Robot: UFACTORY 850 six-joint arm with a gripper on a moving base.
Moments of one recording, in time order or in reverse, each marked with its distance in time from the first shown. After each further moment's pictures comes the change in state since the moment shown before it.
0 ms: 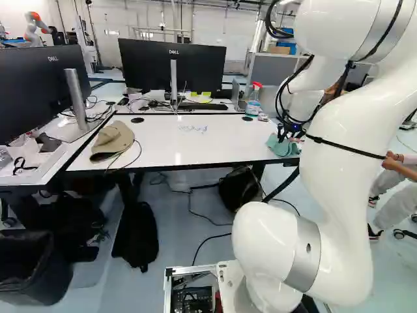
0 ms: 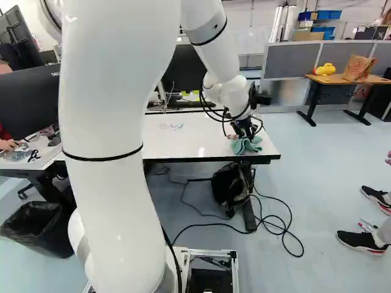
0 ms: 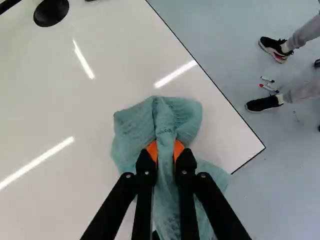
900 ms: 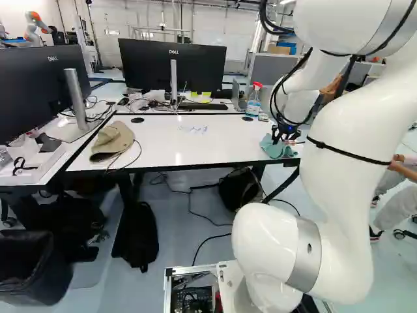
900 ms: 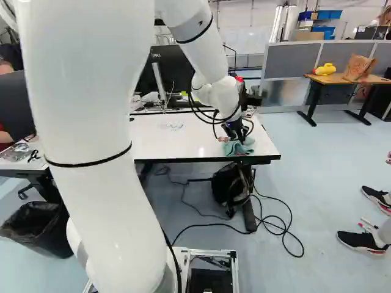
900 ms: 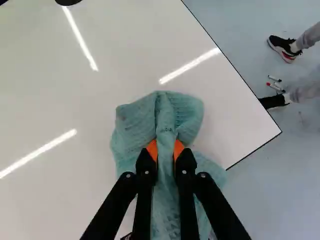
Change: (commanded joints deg) arm 1.6 6.7 8.1 0.0 0.0 0.0
